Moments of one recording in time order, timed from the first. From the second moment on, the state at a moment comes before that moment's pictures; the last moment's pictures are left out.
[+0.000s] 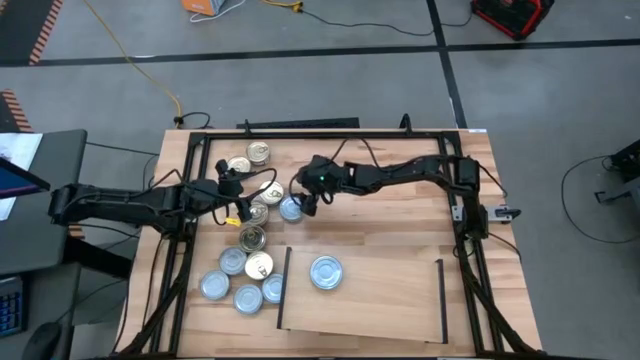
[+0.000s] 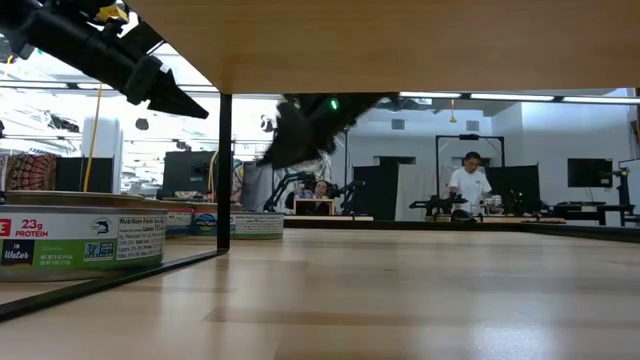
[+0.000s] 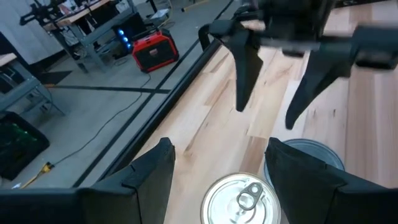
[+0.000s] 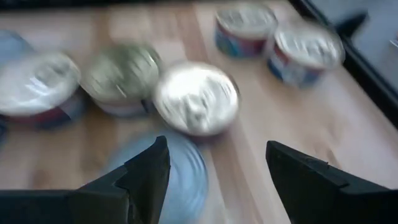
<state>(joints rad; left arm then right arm) 0.07 0.67 0.40 -0.03 -0.55 0.16 -0.19 2.01 1.38 0.07 0.02 -0.03</state>
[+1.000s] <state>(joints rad) 0.07 0.45 0.42 -0.07 -0.50 0.09 -0.19 2.10 1.43 0.00 -0.02 -0.06</state>
